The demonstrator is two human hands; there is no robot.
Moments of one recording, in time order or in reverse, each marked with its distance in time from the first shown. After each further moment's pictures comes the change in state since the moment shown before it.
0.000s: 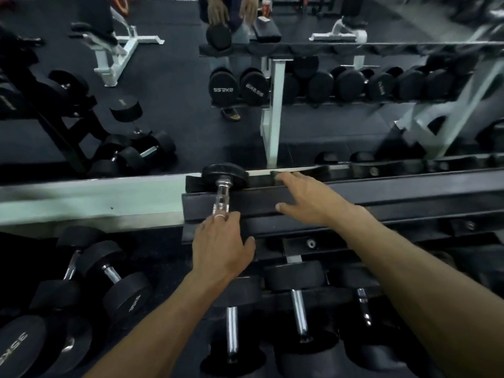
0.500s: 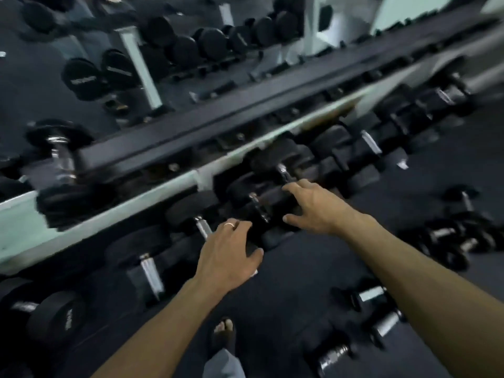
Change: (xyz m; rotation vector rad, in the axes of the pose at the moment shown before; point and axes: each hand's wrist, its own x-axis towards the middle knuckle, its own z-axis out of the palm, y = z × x) left_hand -0.234 0.182 0.115 -0.063 -0.344 0.527; right_hand -0.378 0.129 0.107 0.119 0.068 0.457
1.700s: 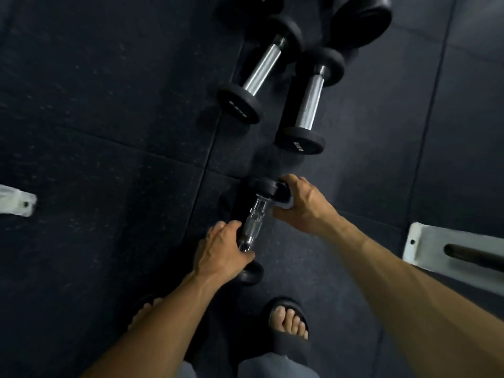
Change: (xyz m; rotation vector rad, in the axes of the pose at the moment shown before) left_hand -0.004 0.009 0.749 0.177 -0.901 0.118; right_hand -0.184 0.364 0.700 0.756 0.018 0.929
